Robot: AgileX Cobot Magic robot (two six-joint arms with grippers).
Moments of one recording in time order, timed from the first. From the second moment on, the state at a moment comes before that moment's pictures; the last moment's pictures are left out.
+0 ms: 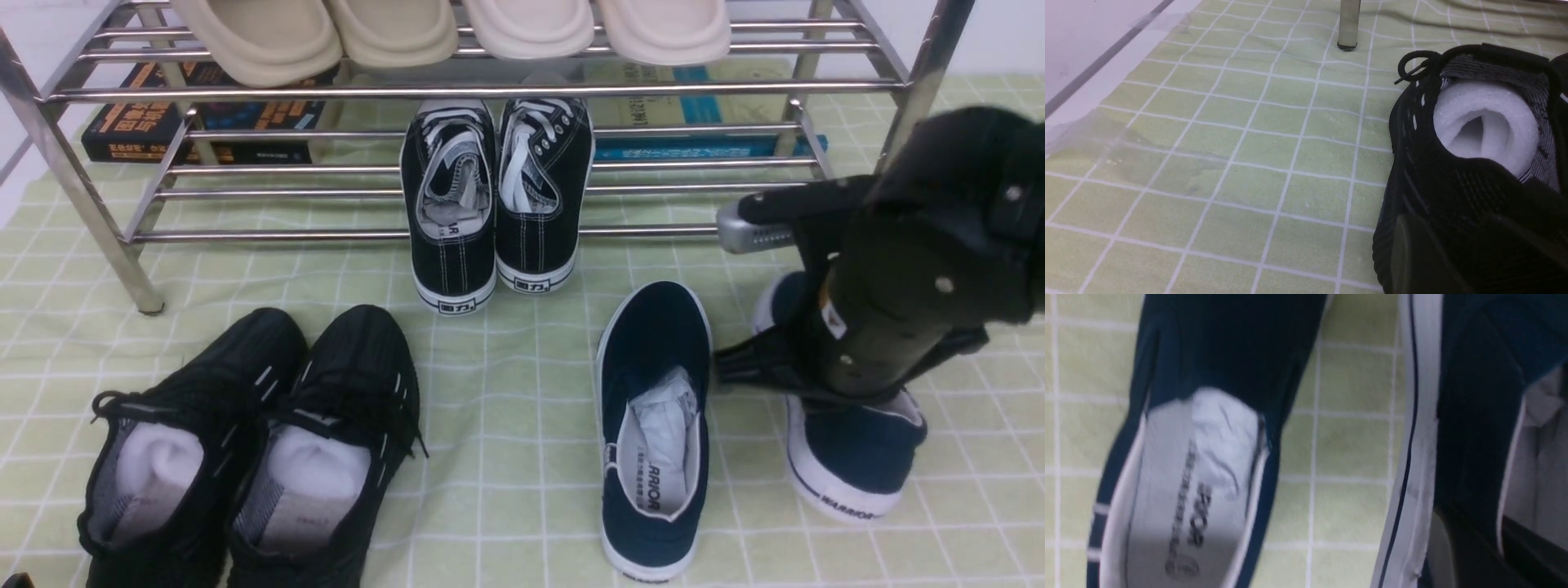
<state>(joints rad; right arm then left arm) 0.68 1.57 -1.14 -0.32 0.95 0.82 0.05 -0.01 0.02 0.21 0.38 -0.24</state>
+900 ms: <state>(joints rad) 0.68 1.56 -1.26 -0.11 1.15 0.44 0.05 -0.01 0.02 0.21 0.38 -0.24</state>
